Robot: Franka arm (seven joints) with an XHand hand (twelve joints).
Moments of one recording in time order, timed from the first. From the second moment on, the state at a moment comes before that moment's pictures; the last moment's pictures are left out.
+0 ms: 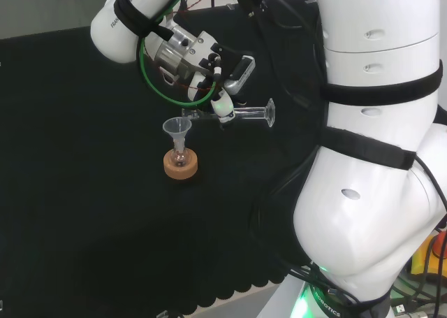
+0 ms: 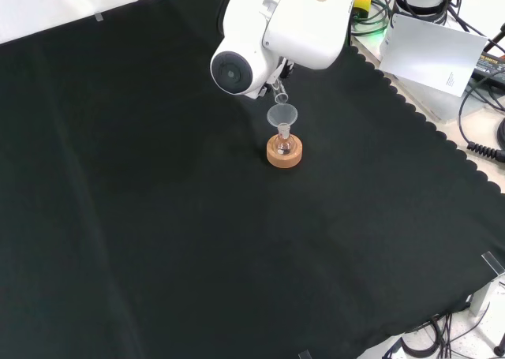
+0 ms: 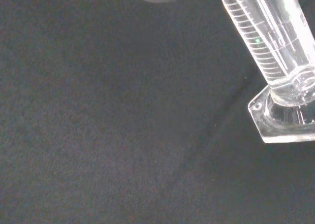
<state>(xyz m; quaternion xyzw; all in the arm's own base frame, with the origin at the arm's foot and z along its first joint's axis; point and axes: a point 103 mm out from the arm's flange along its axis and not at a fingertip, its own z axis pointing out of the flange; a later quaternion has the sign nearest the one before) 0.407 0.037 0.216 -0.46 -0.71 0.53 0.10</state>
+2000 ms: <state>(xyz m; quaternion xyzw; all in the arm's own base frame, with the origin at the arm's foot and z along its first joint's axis) 0.412 0.046 0.229 -0.45 -0.68 0.57 0.08</state>
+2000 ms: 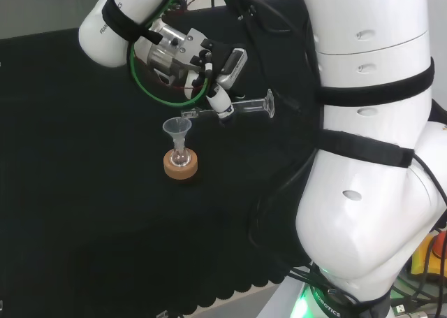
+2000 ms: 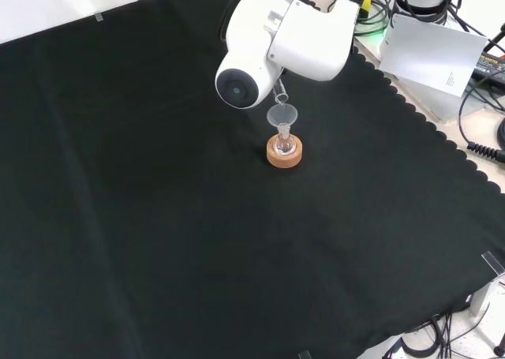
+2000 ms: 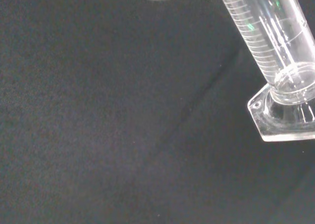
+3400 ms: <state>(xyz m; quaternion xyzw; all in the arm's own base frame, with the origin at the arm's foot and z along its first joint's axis) 0.417 0.053 0.232 -0.44 -0.67 0.60 0.06</state>
